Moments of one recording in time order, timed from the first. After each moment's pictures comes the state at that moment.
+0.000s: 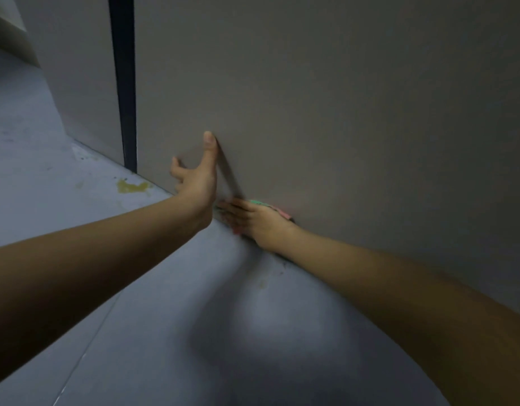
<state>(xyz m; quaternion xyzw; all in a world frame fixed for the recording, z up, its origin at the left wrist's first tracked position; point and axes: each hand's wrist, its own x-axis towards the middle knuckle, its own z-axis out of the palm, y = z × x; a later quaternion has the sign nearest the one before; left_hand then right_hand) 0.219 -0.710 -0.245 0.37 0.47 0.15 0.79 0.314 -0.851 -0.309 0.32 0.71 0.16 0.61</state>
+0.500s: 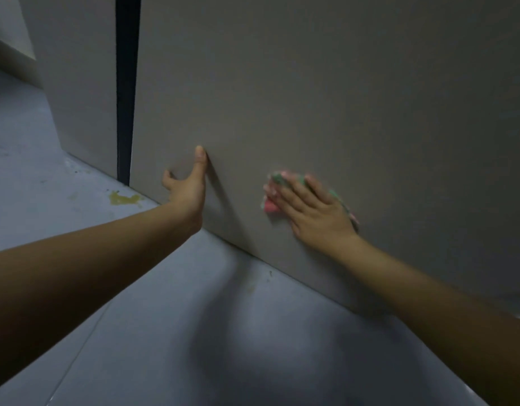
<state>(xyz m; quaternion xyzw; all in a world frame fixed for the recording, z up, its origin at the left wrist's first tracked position) 0.216 -0.706 -0.247 0.37 0.46 0.16 0.79 0.308 -0.917 -0.177 0.65 0.62 0.37 0.24</state>
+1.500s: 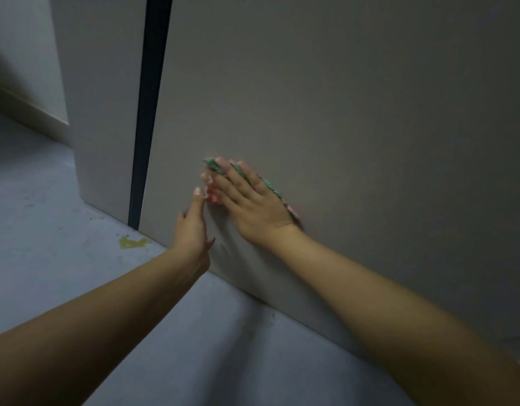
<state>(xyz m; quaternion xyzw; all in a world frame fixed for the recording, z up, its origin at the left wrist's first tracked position) 0.210 -0.708 -0.216 0.31 0.39 0.18 0.85 0.287 -0.786 -0.148 0.63 0.62 0.41 0.21</state>
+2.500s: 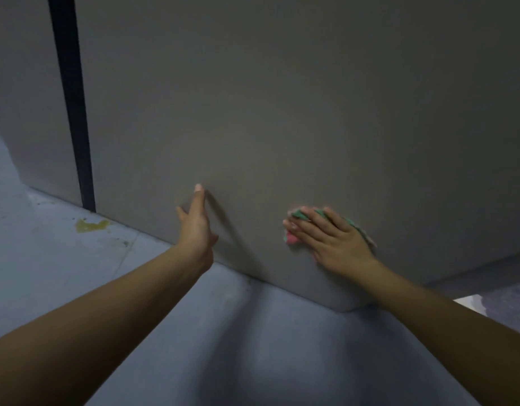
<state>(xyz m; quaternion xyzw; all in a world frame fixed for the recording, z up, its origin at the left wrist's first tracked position) 0.217 -0.779 -0.217 0.30 0.39 0.12 0.86 0.317 -1.024 -0.159 0.68 0.59 0.33 0.28</state>
